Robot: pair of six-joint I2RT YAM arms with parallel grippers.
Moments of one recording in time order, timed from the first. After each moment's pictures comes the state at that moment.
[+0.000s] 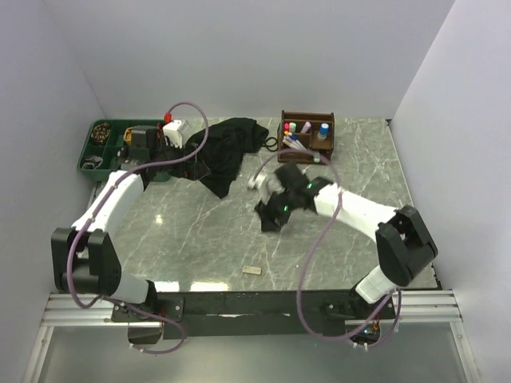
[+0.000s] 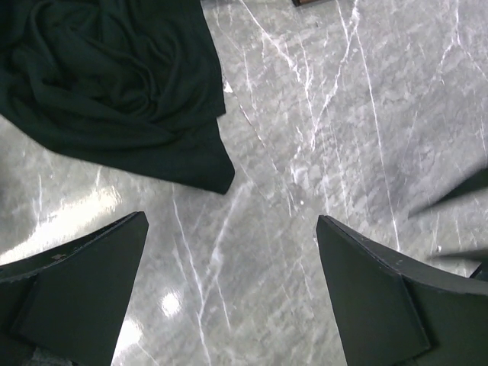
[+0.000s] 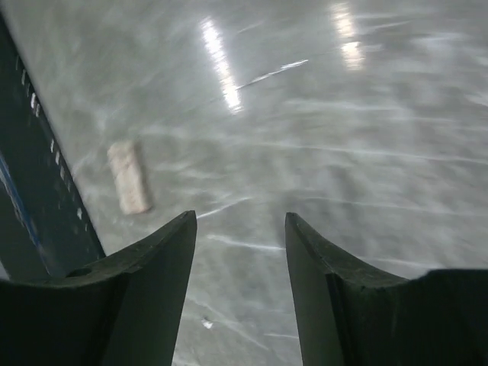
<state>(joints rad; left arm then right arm) -0.11 1.45 1.14 -0.35 0.58 -0.02 0.62 1.57 1.07 -0.52 -0.50 -0.29</state>
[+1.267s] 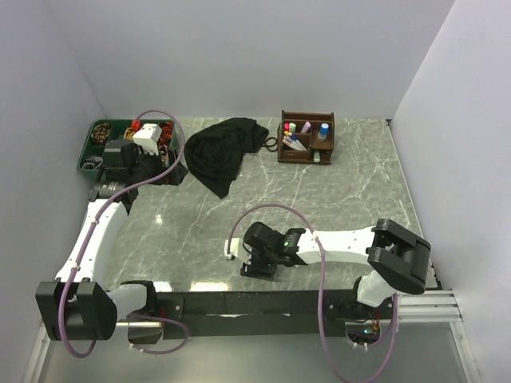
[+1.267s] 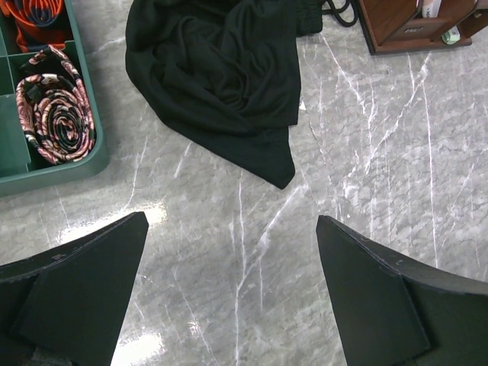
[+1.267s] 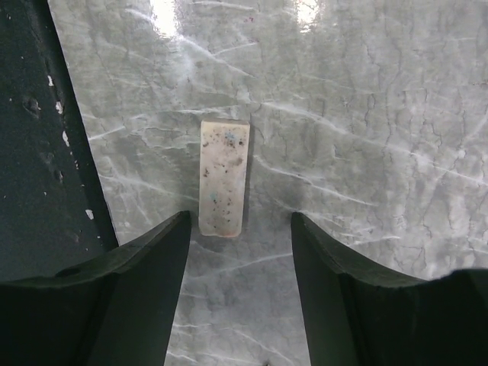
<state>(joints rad) -0.01 1.14 0.98 -0.35 0.39 -0.07 1.14 1.53 0.78 -0.31 -0.14 -0.32</state>
